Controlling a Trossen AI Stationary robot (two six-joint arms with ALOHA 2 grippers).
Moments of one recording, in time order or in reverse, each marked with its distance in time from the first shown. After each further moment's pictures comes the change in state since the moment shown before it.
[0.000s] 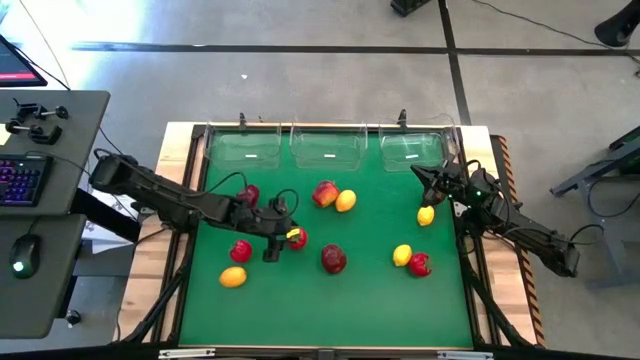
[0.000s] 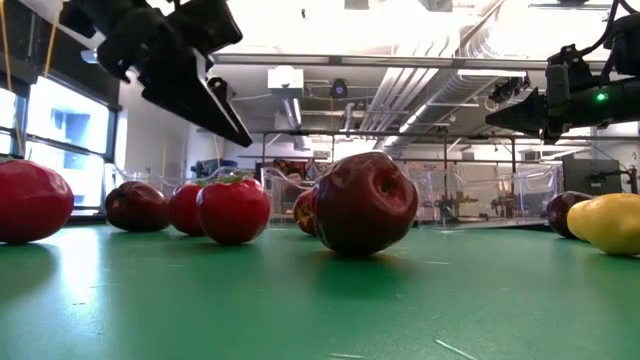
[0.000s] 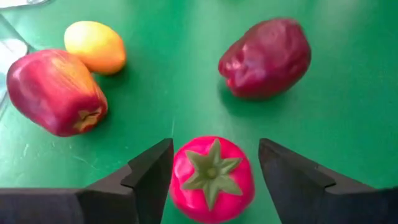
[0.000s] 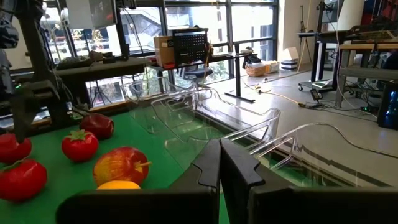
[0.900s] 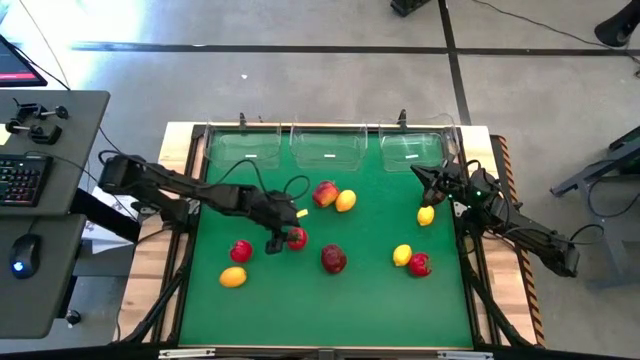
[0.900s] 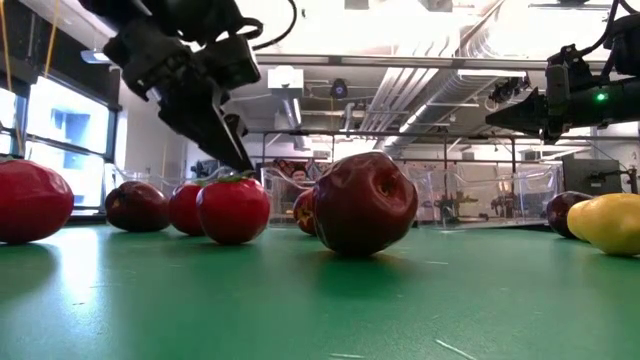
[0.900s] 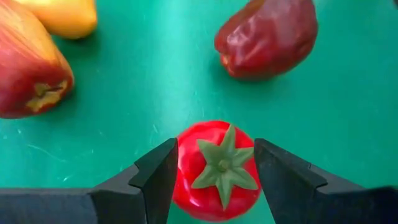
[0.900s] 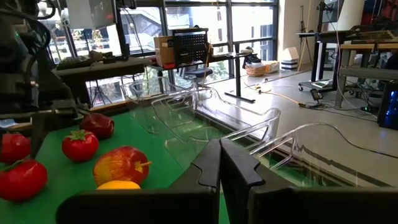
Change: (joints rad) left arm 0.178 0.089 0.011 0.001 0.311 0.005; right arm 0.000 0.000 0.000 0.000 0.000 0.000
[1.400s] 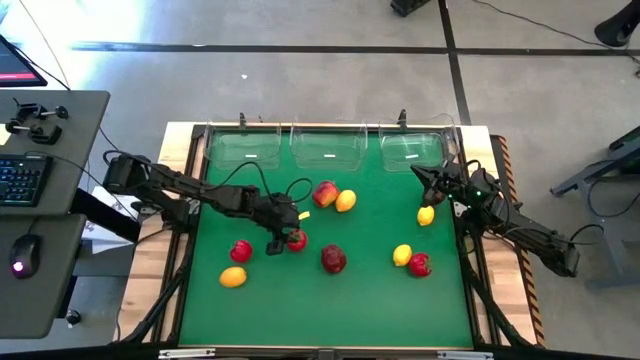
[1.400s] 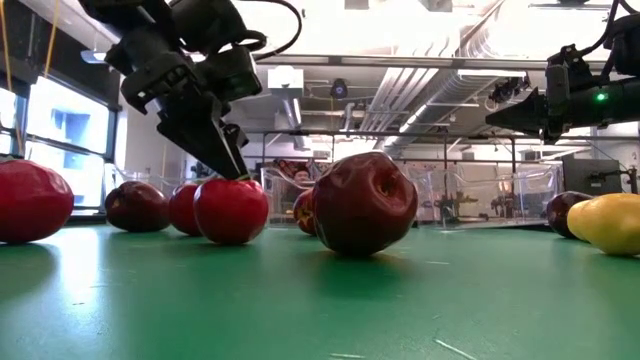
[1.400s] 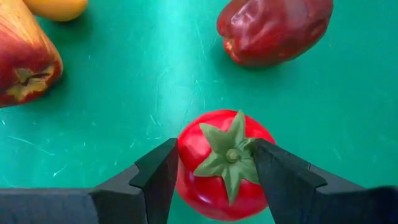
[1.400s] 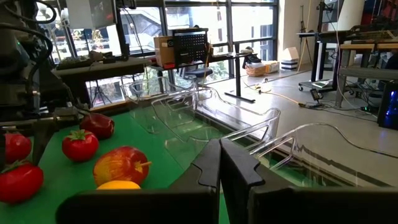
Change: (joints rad) left arm 0.000 0.038 0.000 0.001 0.000 0.006; right arm 0.000 0.000 0.000 0.000 0.000 0.000
